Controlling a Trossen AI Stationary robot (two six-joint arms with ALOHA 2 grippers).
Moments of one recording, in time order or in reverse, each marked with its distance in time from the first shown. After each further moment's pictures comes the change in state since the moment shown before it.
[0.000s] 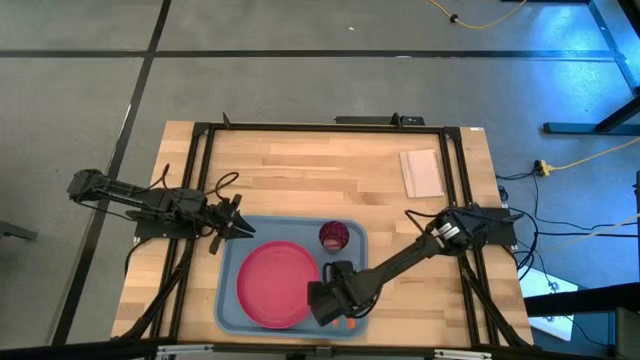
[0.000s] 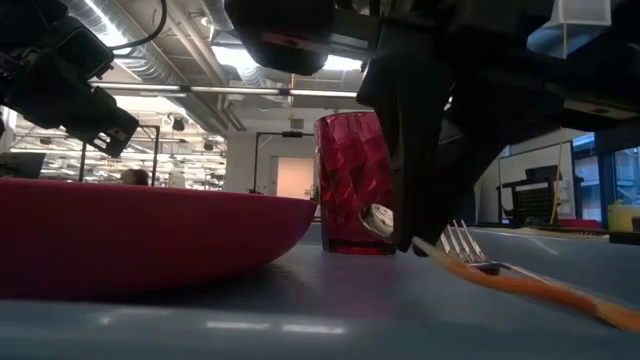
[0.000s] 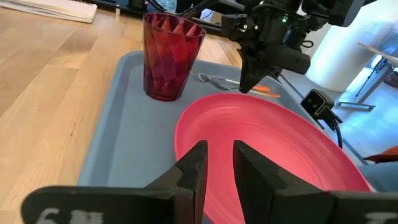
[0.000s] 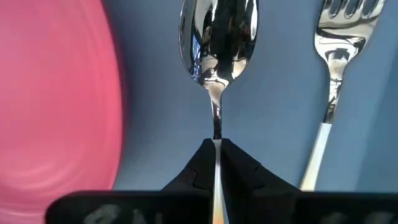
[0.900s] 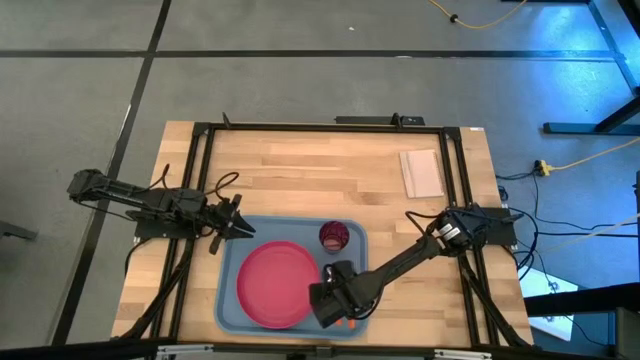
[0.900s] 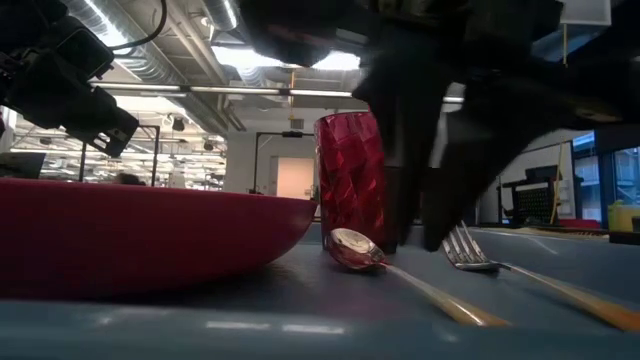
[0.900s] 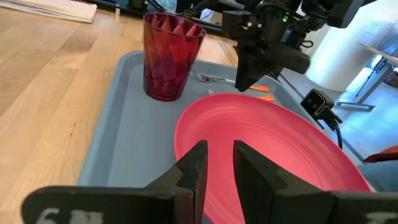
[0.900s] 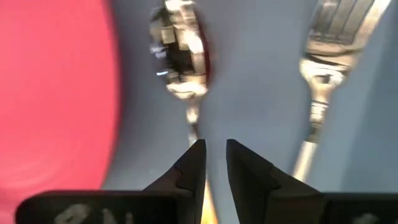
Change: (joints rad) left arm 0.000 0.000 0.000 0.000 0.000 0.000; right arm 0.008 0.000 -0.001 -0.029 0.051 -0.083
